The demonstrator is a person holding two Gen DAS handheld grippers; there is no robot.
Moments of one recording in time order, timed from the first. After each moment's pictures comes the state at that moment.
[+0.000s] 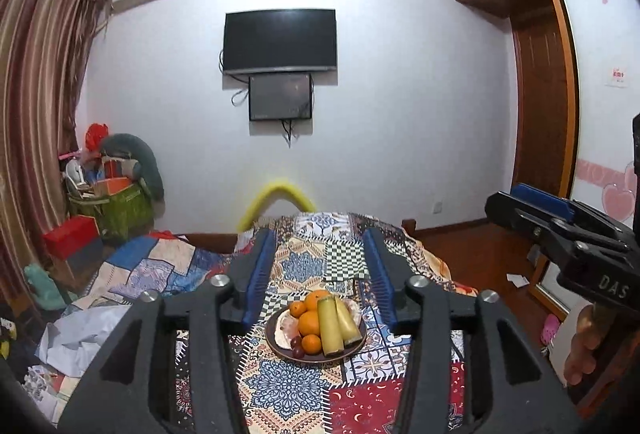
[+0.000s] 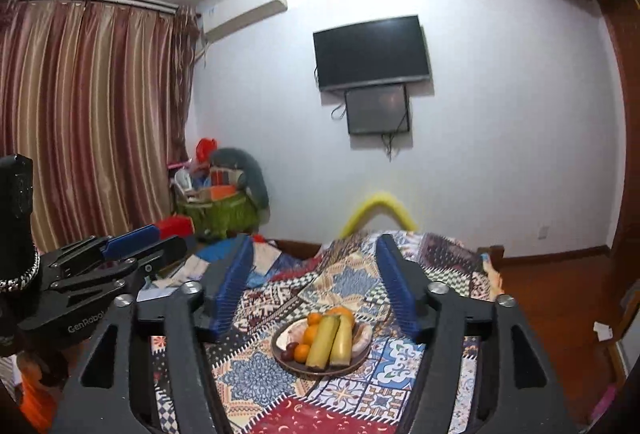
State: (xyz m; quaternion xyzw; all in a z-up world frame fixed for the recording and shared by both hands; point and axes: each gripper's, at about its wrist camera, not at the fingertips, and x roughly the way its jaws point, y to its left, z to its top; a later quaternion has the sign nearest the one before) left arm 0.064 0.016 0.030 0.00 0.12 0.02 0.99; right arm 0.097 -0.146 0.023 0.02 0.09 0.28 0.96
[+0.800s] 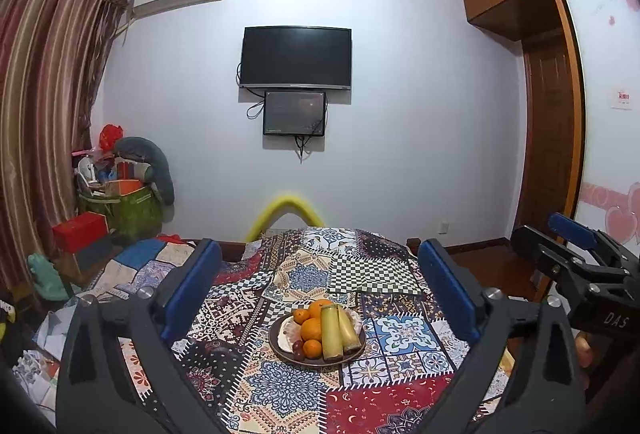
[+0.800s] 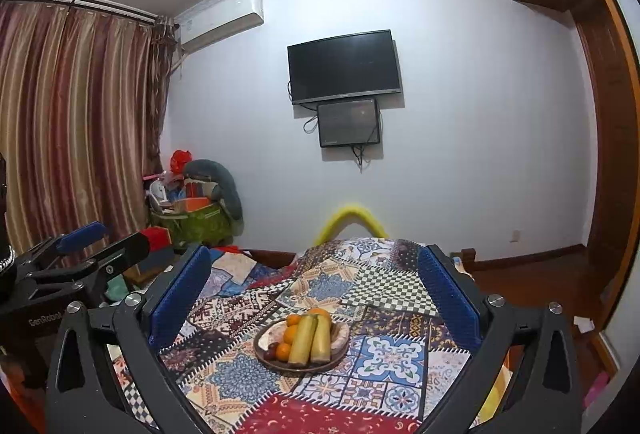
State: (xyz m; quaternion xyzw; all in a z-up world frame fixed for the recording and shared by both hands) left arm 0.039 0.018 0.033 -0.02 0.09 0.04 1.00; right arm 0.078 -0.158 0.016 0.03 0.08 0.23 0.97
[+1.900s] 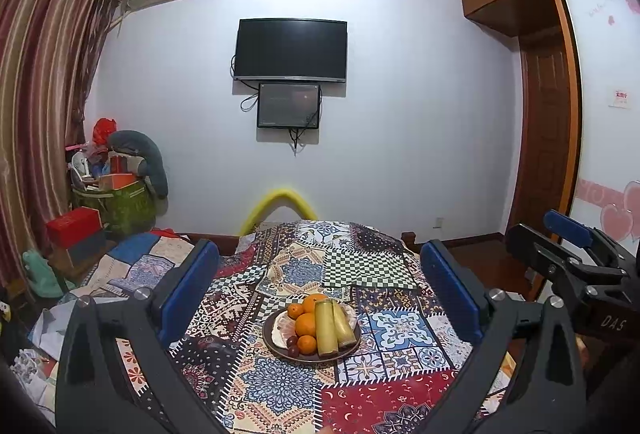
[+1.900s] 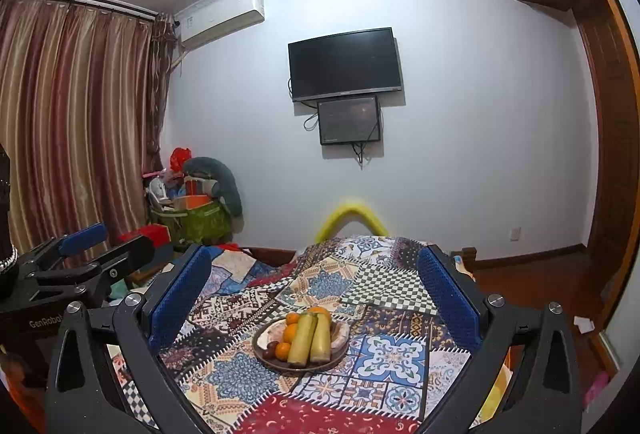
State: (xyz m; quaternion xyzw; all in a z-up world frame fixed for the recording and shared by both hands) left arm 0.045 0.021 0.030 -0.02 0.10 0.02 0.99; right arm 0.078 -0.159 0.019 0.02 0.08 0.23 0.97
